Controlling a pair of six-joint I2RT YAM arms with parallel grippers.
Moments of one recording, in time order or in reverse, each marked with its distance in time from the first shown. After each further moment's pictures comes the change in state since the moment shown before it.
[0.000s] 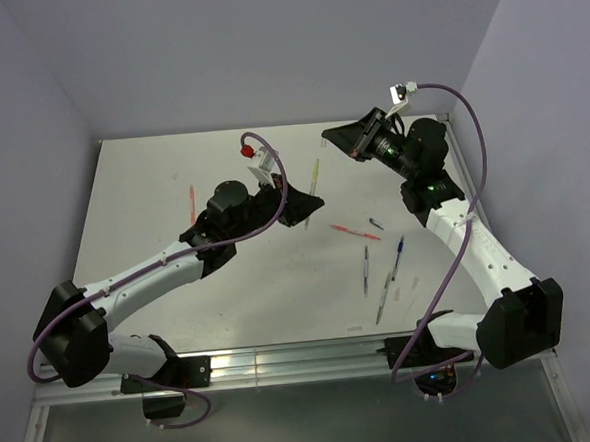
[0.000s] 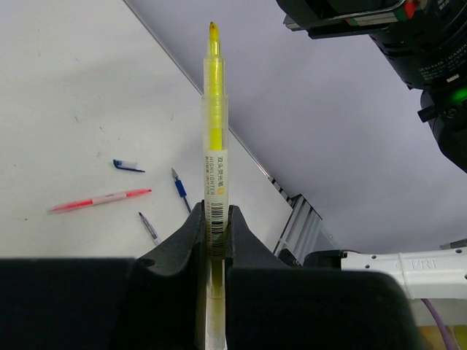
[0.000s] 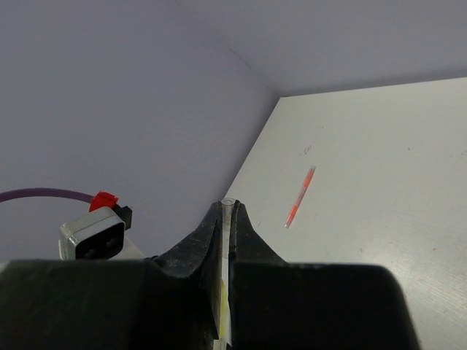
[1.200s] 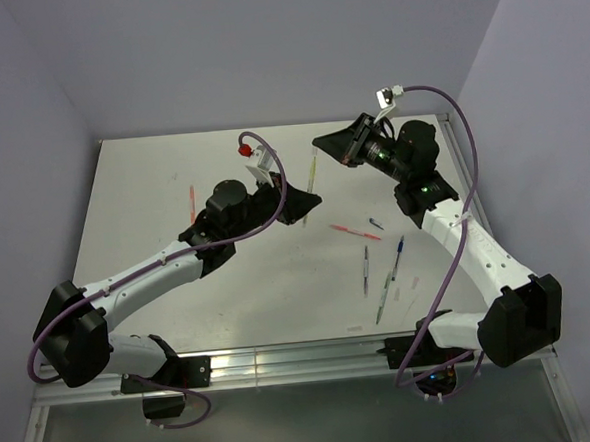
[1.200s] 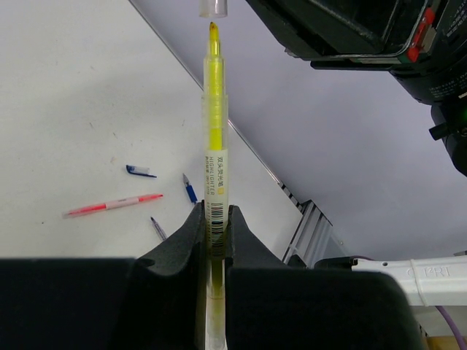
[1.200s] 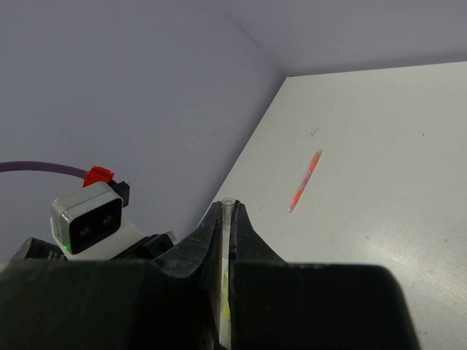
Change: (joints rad) left arm 0.012 0.000 0.000 -0.002 -0.026 0.027; right arm 0.058 0.010 -0.001 -0.018 -0.009 -0.038
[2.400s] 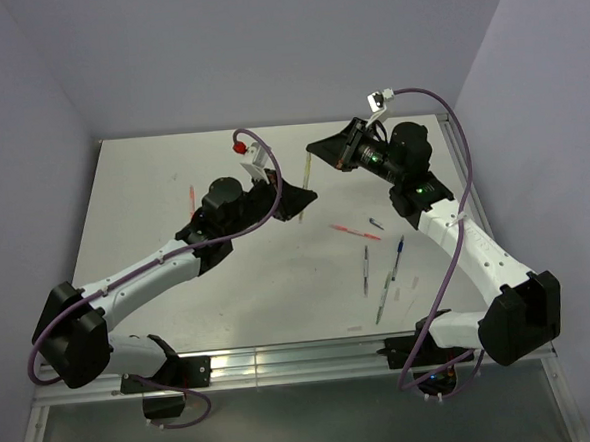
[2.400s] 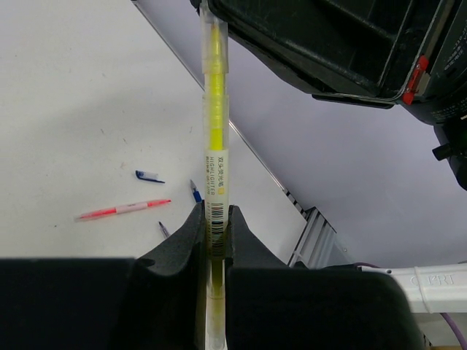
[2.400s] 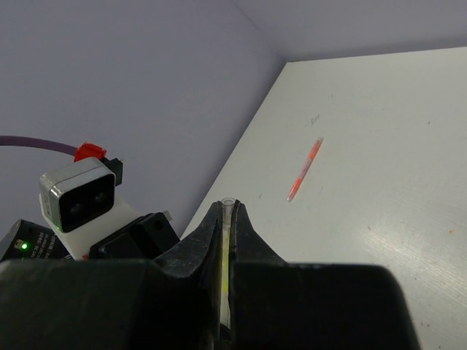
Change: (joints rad) left arm 0.032 -0.004 0.000 0.001 0.002 -0.001; right arm 0.041 0.009 0.000 -0.029 0.011 -0.030
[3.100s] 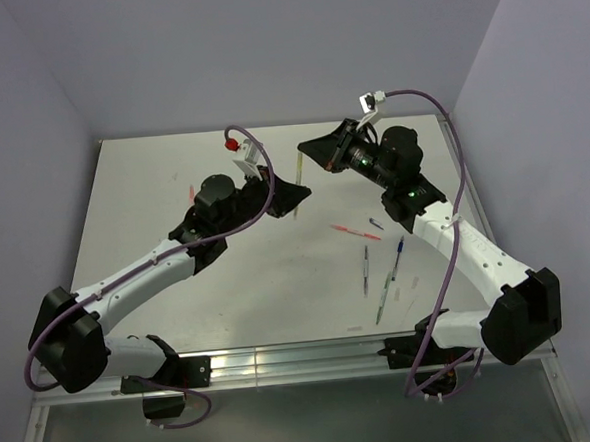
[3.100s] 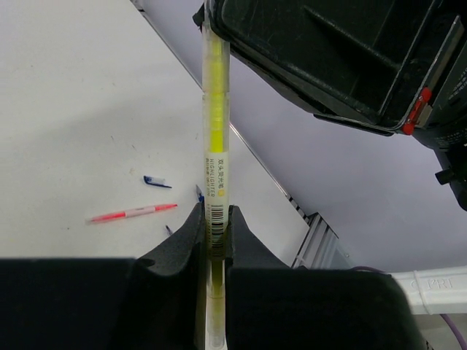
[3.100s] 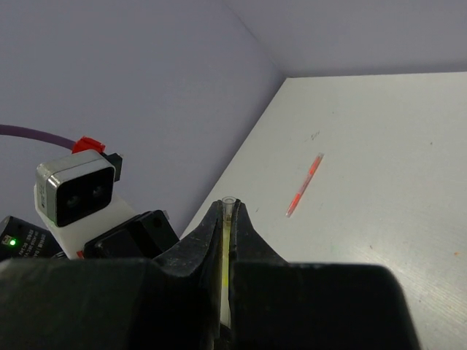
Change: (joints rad) left arm 0.037 -0.023 0.002 -0.011 0.017 0.001; right arm 0.084 0.005 0.000 0.033 0.103 -0.034
